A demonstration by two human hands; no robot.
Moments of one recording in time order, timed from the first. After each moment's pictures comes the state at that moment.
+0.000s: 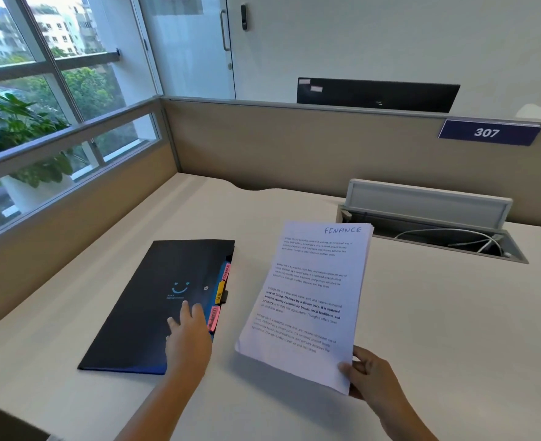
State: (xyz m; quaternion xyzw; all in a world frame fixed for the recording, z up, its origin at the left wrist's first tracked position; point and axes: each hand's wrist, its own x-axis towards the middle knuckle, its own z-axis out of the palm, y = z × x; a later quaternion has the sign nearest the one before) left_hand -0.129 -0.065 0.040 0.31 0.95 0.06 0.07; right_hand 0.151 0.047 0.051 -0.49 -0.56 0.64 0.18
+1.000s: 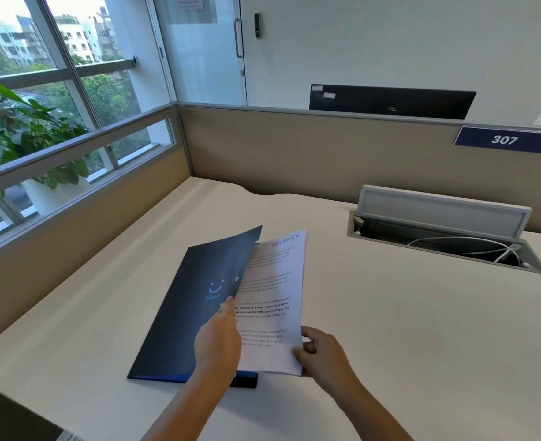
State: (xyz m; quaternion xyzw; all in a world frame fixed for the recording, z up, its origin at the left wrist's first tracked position) left_hand -0.082 -0.059 0.101 0.33 0.93 0.17 0.06; right_hand 0.064 0.029 0.071 -0.41 -0.68 0.60 0.13
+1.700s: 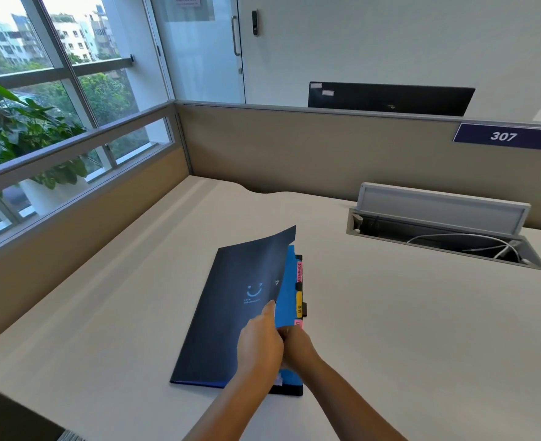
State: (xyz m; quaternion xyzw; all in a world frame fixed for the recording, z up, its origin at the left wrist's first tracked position) left_hand -0.041 -0.028 0.094 0.36 0.90 0.22 0.13; right_hand 0.008 0.033 0.053 -0.40 -0.80 0.45 -0.02
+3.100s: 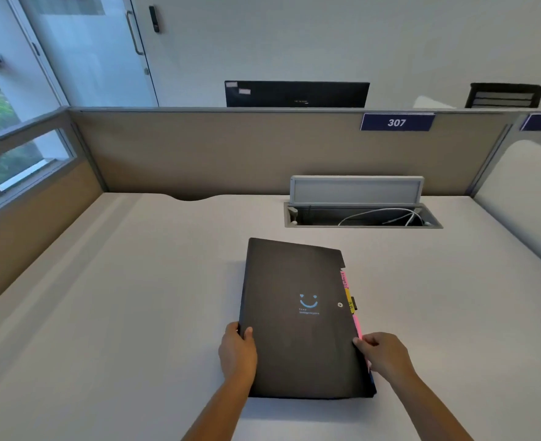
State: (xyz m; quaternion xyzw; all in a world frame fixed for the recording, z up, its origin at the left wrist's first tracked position) left_hand -0.042 0.010 0.021 0.24 0.84 0.39 0.28; right_hand 0.189 0.087 0.034 -0.68 -0.63 0.36 0.12
